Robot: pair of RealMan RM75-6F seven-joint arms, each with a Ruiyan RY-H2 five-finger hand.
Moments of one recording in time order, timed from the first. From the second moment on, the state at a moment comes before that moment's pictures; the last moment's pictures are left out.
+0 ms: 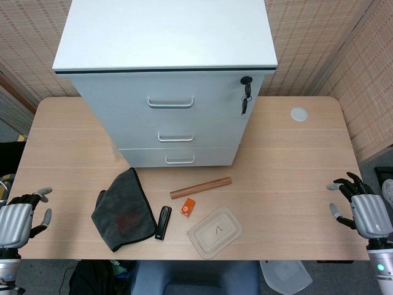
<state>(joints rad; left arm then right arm) -0.12 -1.12 -0.07 -1.73 1.44 1.48 0.18 0.10 -1.14 0.06 -1.49 -1.53 1.46 0.13</state>
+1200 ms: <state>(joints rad) -0.41 -1.20 -0.12 -1.77 1.66 1.25 0.07 0.12 -1.12 0.11 -1.51 -1.51 1.50 0.11</state>
